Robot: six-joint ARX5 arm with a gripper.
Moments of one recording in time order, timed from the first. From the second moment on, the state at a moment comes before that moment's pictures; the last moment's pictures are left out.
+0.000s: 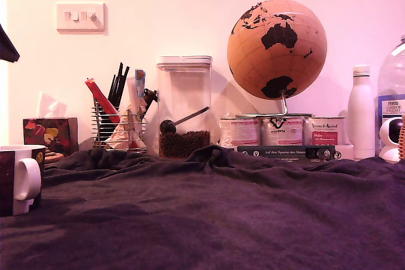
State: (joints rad) arm -0.08 0.95 0.70 -0.29 0.31 -0.05
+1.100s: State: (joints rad) arm -0.08 0.31 0.20 -0.11 0.16 -0.10
